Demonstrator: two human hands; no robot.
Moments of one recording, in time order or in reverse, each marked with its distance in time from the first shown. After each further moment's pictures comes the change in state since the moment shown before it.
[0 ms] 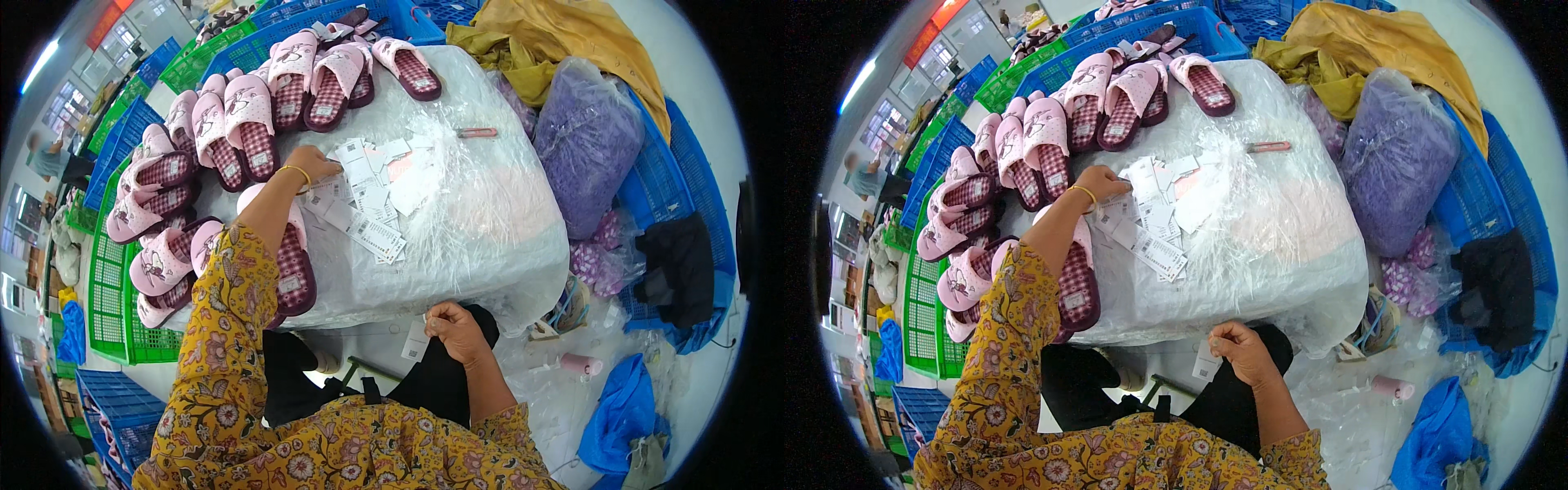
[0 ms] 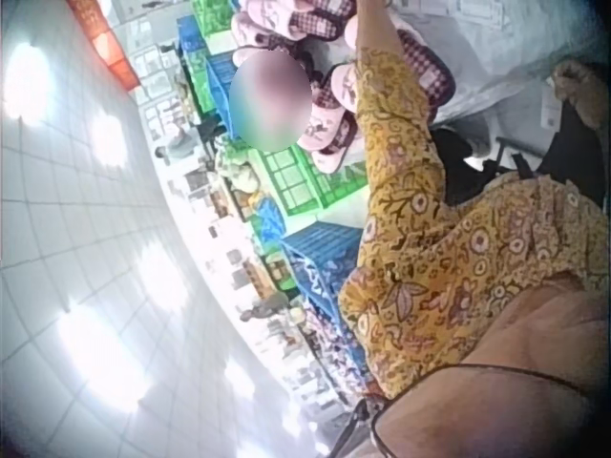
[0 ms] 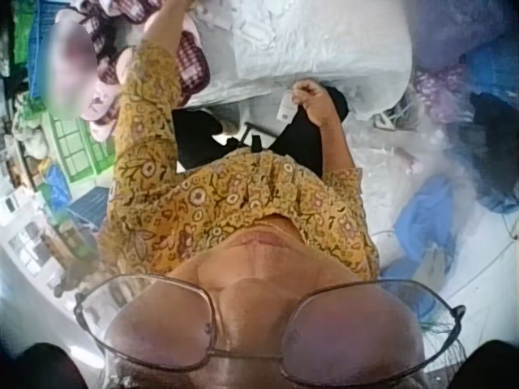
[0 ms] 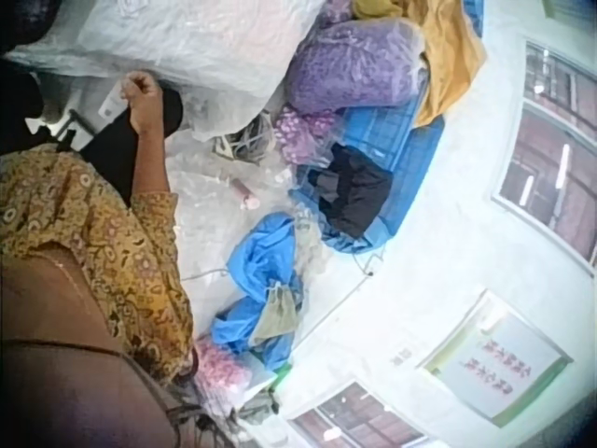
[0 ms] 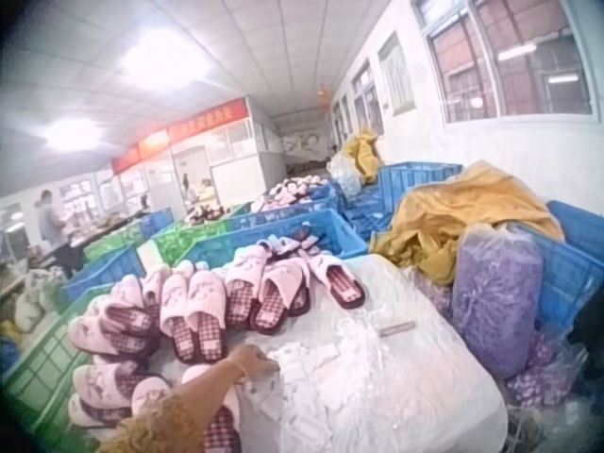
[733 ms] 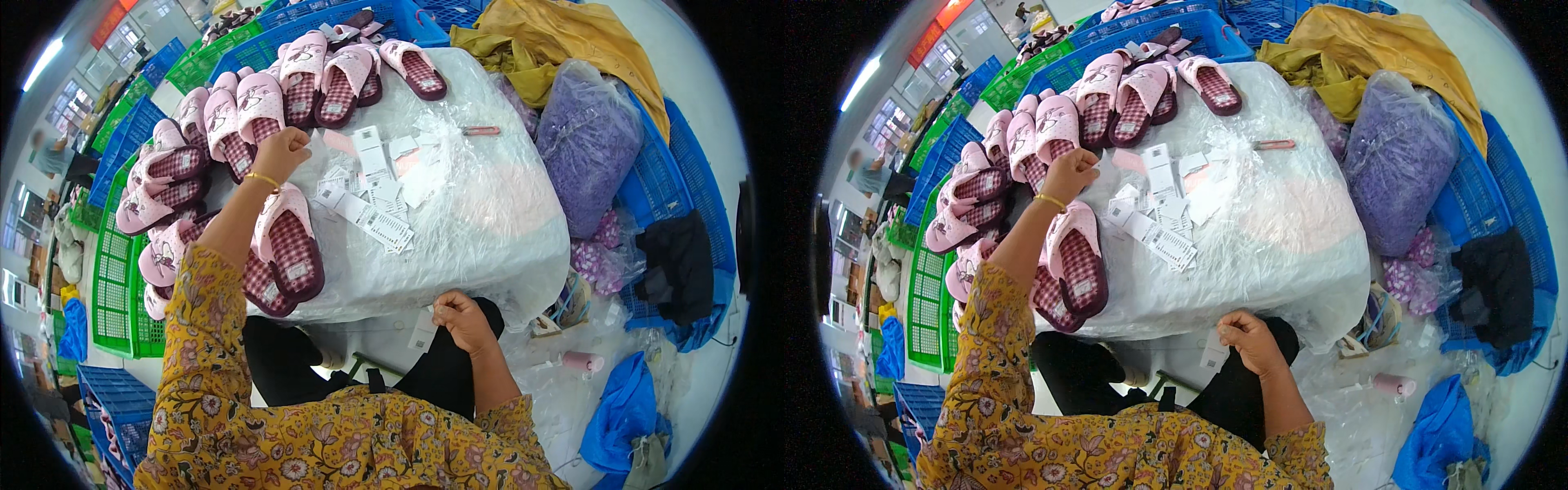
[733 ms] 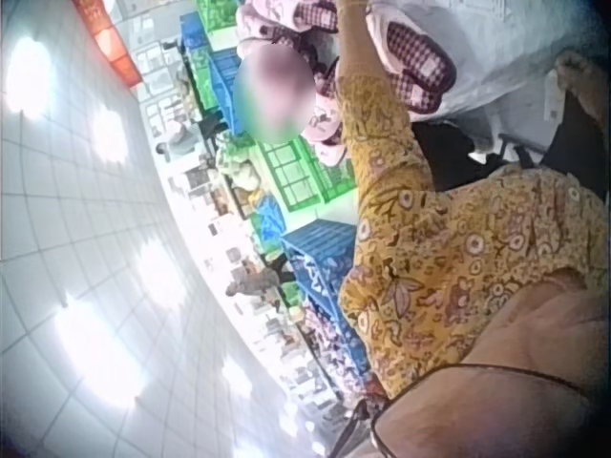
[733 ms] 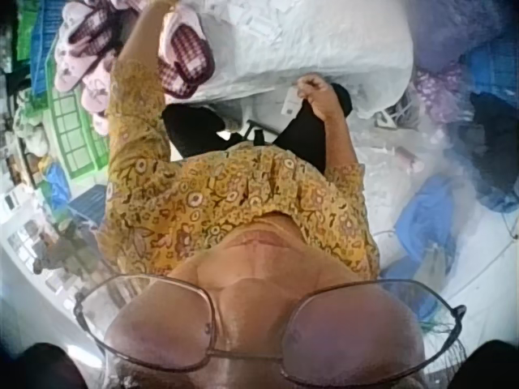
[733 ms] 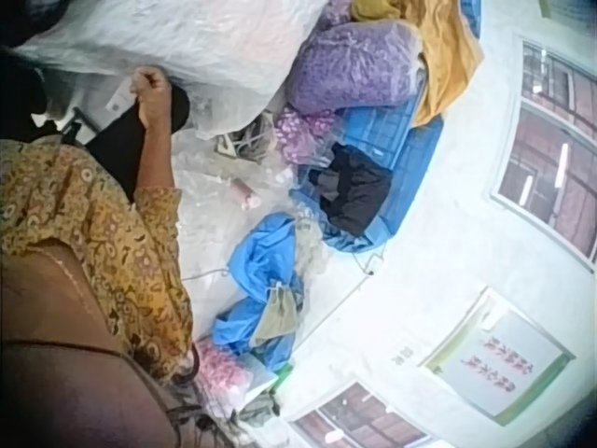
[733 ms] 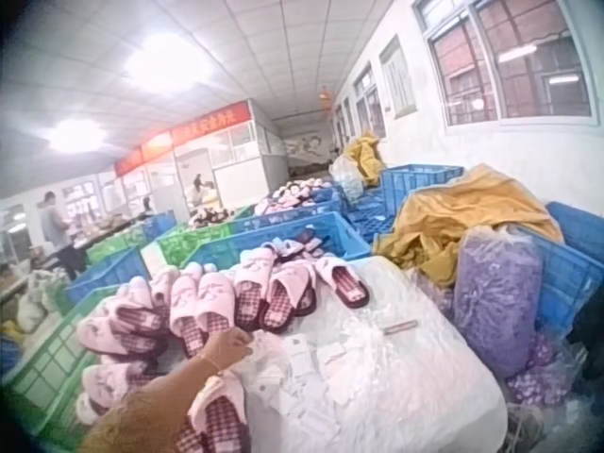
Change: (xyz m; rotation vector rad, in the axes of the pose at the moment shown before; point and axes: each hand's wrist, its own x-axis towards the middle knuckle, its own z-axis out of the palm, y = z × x) left_hand -0.061 -0.030 -0.052 -0.319 0.320 0.273; right_hand 0.000 0.000 -0.001 -0.049 0.011 -0.010
